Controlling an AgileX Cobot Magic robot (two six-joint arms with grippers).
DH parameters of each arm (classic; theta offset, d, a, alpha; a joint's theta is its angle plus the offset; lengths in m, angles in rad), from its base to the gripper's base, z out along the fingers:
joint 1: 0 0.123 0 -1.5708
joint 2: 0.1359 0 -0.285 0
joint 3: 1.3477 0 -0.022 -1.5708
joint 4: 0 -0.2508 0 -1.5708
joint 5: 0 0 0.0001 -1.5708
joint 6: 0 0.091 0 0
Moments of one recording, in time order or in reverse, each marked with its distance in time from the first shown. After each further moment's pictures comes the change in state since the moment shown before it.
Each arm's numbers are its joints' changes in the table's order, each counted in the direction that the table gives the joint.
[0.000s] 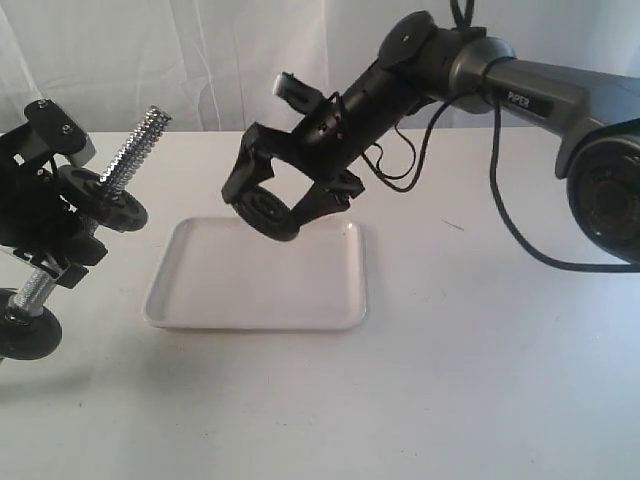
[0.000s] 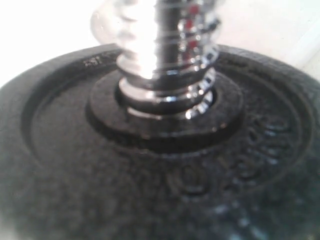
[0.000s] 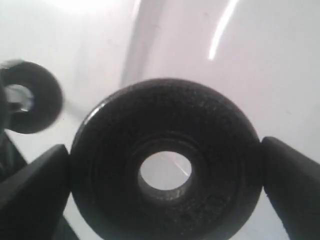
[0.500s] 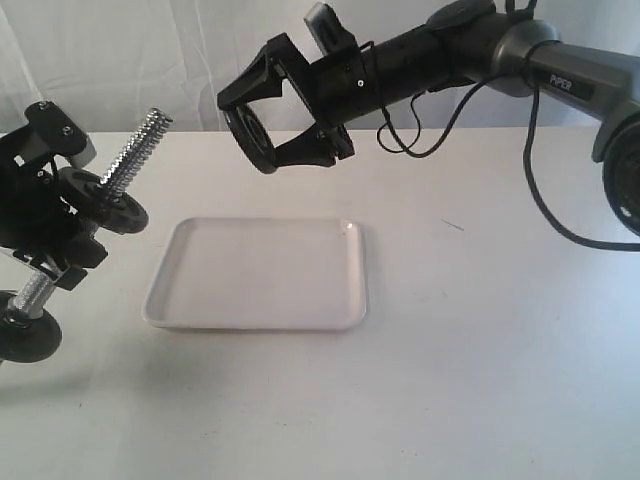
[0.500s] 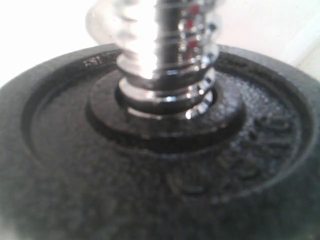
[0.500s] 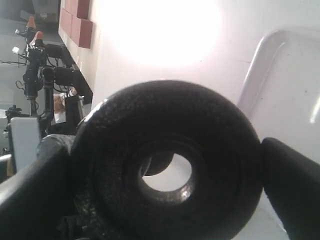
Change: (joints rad) left arm 0.000 0.000 0.000 -0.002 -0.012 0.000; right arm -0.079 -0.030 0.000 -0.371 0.012 -0.078
